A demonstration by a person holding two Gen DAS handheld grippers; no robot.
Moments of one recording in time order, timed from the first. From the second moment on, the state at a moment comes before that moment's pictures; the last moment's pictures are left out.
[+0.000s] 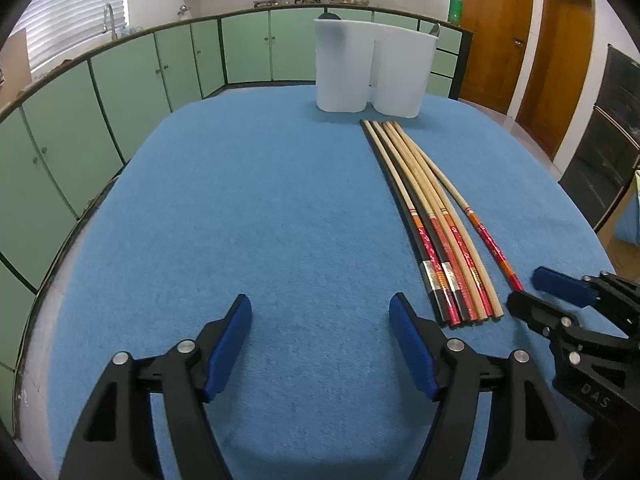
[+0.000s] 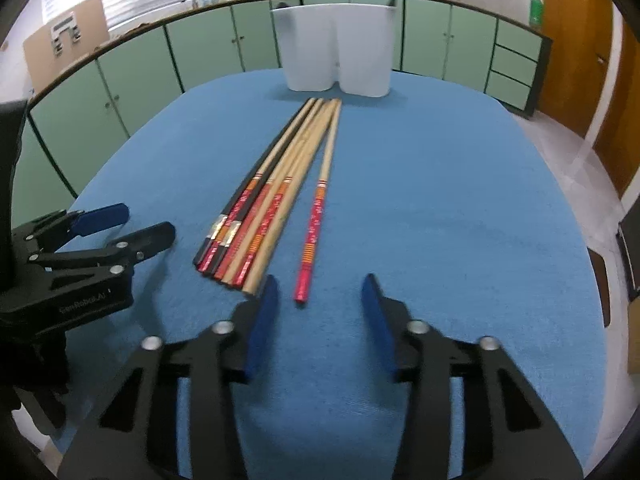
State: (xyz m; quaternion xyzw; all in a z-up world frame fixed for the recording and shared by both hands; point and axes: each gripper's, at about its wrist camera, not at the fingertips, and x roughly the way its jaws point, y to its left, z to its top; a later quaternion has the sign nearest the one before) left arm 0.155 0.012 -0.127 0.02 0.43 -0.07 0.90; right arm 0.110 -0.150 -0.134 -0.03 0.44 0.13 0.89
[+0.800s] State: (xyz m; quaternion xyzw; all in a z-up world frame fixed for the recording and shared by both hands) left arm 0.150 -0.006 -0.129 0.05 0.43 -0.08 0.90; right arm 0.113 -0.164 -0.136 -0.01 0.44 0.12 0.89
